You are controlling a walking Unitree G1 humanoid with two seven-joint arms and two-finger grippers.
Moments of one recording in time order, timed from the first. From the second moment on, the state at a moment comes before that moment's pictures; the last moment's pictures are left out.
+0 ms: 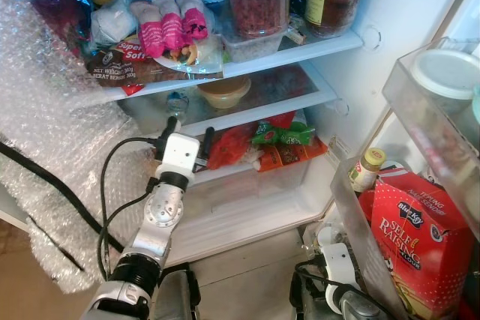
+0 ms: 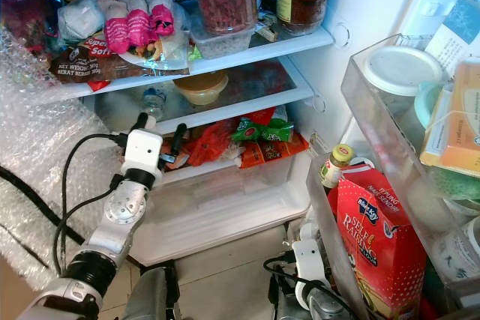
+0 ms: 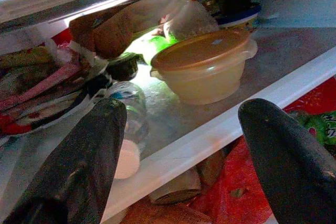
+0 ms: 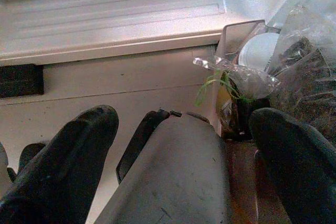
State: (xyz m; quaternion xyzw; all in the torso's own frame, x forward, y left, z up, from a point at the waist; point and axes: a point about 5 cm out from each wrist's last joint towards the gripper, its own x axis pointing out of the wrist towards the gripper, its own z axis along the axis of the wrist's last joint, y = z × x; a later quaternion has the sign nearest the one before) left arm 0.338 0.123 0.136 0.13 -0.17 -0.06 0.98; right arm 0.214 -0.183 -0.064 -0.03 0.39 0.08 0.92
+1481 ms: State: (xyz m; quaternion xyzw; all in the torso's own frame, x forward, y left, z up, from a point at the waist) left arm 0.333 0.119 0.134 0.13 -0.15 -0.07 0.98; right arm 0.214 -0.187 -0.063 -0.04 0.39 0.08 0.92
